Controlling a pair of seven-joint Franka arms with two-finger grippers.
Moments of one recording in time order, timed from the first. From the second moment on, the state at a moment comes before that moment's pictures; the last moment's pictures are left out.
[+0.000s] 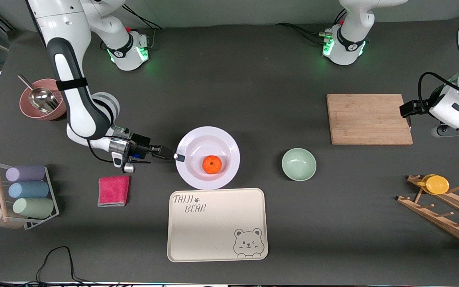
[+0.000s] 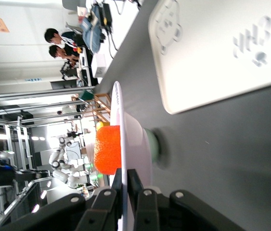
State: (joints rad) left arm 0.03 -0.01 -0.06 -1.80 0.12 1.60 -0.08; right arm 0.52 0.37 -0.28 -2.04 1.71 2.10 -0.66
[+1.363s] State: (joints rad) left arm 0.03 -0.01 -0.05 -1.80 0.12 1.59 -0.08; right arm 0.48 0.88 -0.31 -1.34 1.71 2.33 -0.36
